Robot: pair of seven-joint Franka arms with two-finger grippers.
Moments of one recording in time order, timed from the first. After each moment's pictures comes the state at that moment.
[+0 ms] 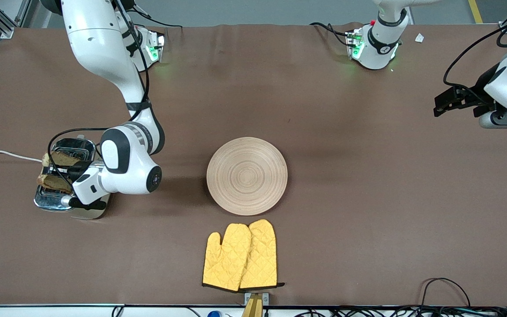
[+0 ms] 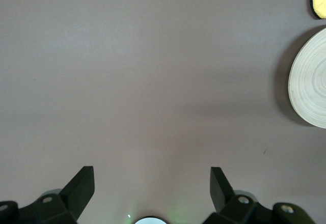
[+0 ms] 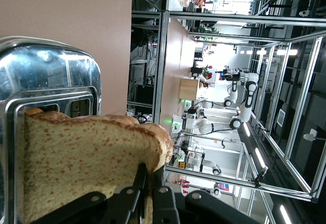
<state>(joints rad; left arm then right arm) 0.05 0.03 -0.17 -1.52 -0.01 1.47 -0.09 0.61 0.67 -0.37 -1.52 -0.95 1.44 0.51</state>
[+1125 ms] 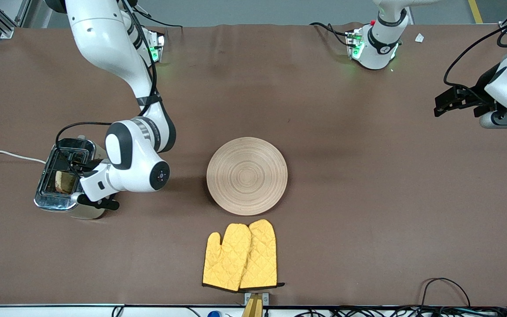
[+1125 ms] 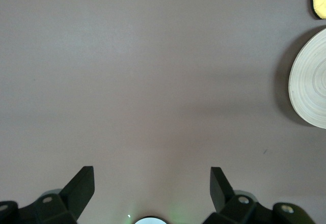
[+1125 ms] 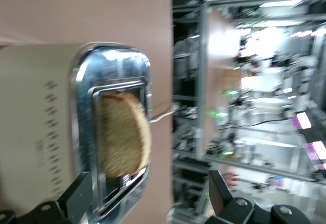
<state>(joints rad) 0.05 0.03 -0.17 -1.52 -0.01 1.47 -0.09 0.64 0.66 -0.37 -1.41 -0.70 1.43 0.55</state>
